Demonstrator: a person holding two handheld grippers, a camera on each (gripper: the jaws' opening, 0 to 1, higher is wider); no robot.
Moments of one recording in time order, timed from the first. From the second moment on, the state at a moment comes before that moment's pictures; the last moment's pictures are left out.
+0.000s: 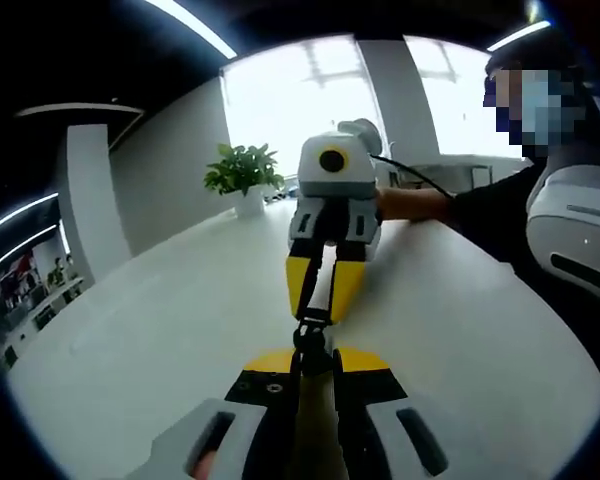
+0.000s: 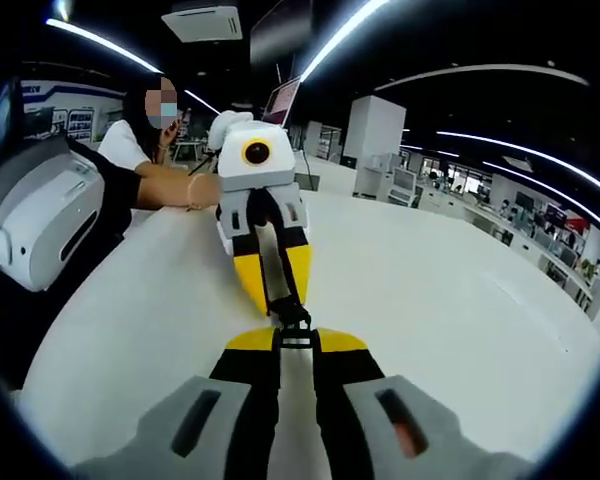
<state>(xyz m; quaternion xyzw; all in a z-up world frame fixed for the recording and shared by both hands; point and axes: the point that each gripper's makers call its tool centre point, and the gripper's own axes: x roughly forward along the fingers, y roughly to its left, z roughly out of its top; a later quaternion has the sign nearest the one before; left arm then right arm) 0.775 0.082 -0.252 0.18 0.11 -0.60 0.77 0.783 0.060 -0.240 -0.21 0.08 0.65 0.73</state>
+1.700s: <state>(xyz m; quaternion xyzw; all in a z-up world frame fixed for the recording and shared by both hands) 0.761 0.080 -0.255 0.15 0.13 -0.62 0.76 0.767 0.062 -0.245 -0.24 0.07 0.69 0.68</state>
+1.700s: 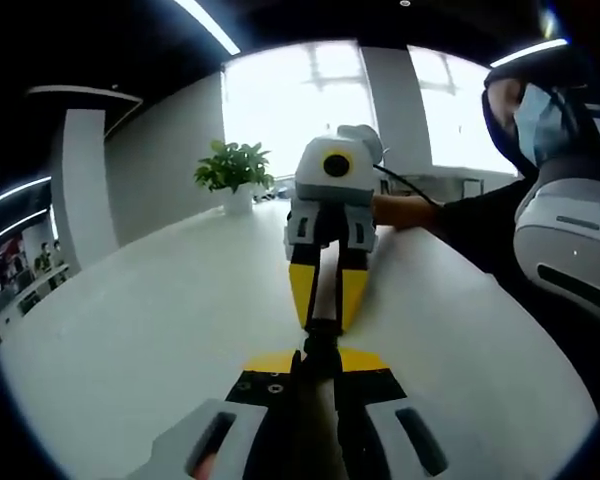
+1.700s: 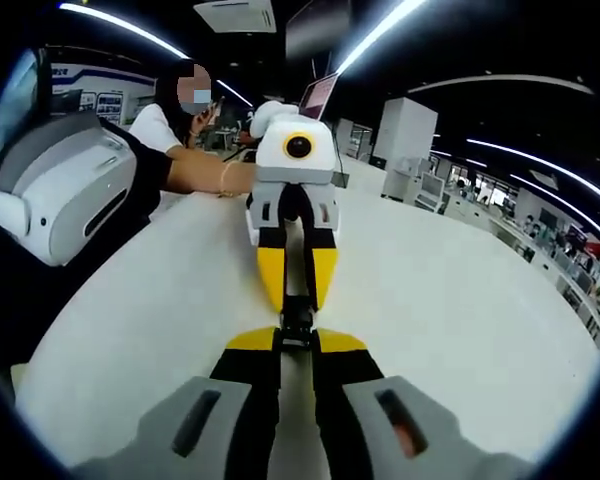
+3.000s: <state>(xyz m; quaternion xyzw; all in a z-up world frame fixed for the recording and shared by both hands) 0.759 0.063 -0.255 0.15 0.12 -0.62 0.76 0.851 -0.003 -0.232 -0.23 0.12 0.56 0.79</state>
